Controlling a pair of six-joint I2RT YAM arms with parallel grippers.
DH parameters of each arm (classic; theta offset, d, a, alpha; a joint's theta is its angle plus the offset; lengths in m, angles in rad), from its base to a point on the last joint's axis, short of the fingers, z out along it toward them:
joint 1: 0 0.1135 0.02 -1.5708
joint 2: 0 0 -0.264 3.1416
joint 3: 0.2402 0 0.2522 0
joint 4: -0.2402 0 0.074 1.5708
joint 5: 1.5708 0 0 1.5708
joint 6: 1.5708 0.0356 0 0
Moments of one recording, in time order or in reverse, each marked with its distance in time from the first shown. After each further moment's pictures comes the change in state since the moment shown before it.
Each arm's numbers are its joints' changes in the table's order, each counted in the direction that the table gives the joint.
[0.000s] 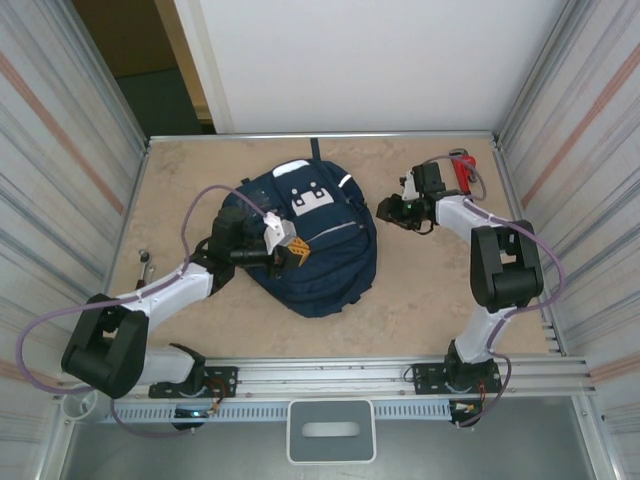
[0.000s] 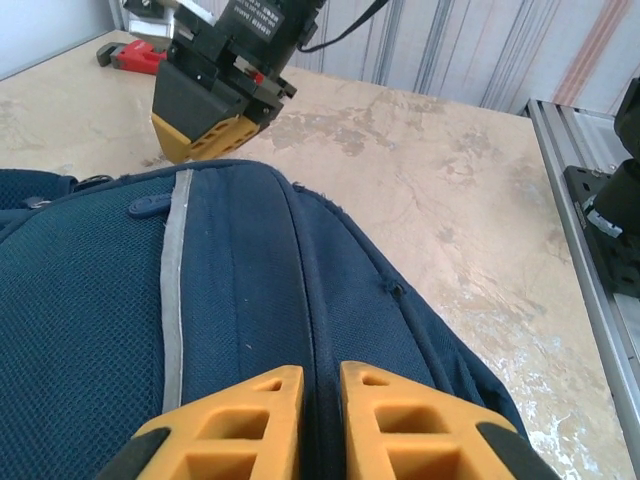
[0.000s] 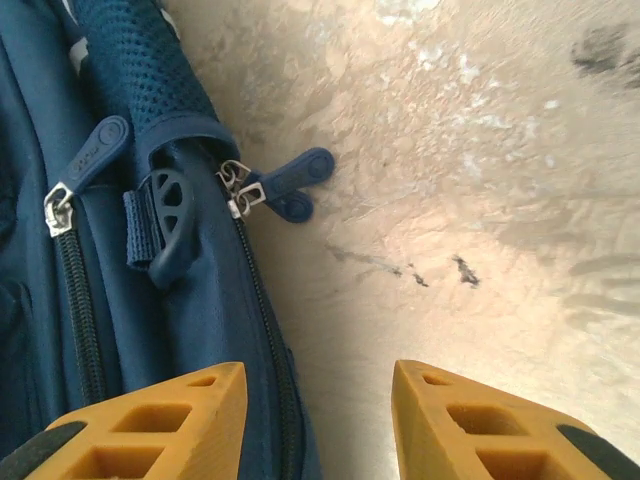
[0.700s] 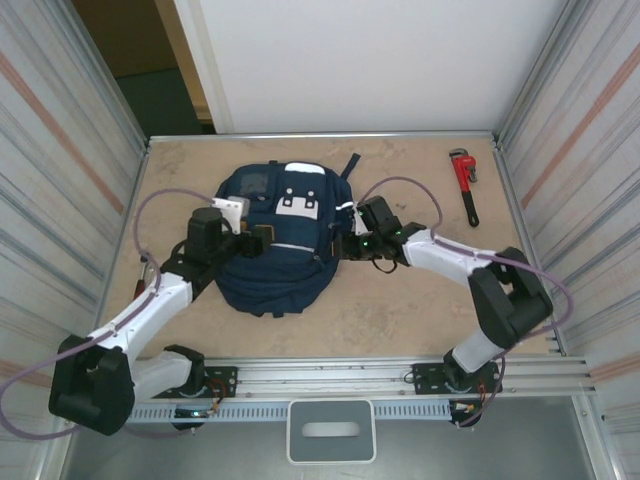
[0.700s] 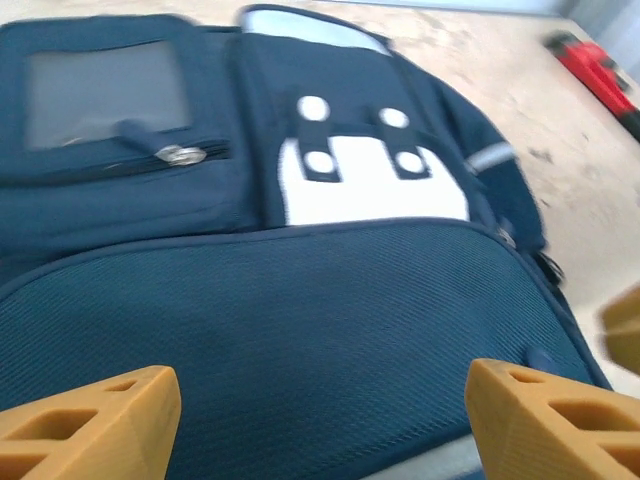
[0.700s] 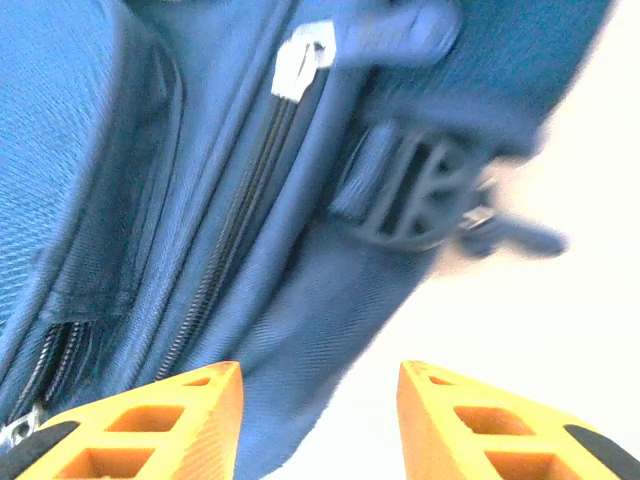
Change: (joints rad) left arm 0.152 -0.207 -0.002 -0.266 -0.645 -0.508; right arm 0.407 -0.254 -0.224 0.078 0.226 0.028
